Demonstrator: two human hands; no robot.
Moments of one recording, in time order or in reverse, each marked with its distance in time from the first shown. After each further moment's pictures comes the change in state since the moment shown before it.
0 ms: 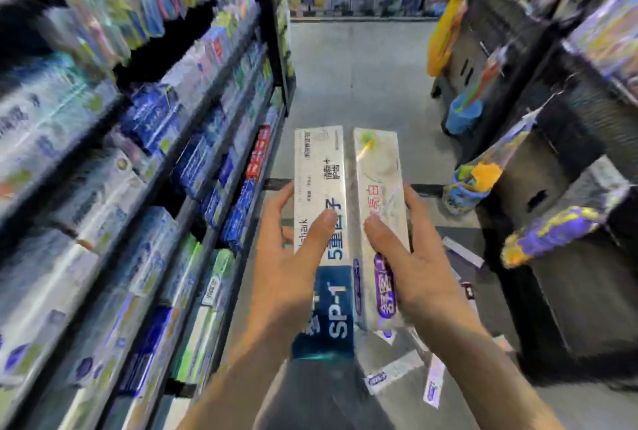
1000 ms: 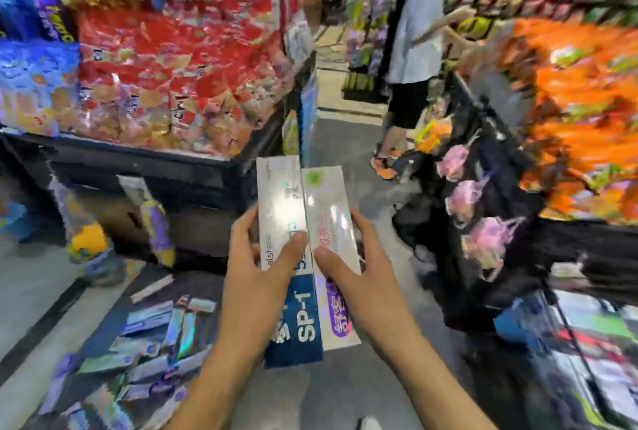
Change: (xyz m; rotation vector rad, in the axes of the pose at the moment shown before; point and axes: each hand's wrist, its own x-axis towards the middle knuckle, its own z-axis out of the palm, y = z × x) left_hand -0.310 0.099 0.125 0.052 -1.364 -0.048; right_hand -0.421 -0.127 -0.038 -0.156 1.375 -0.189
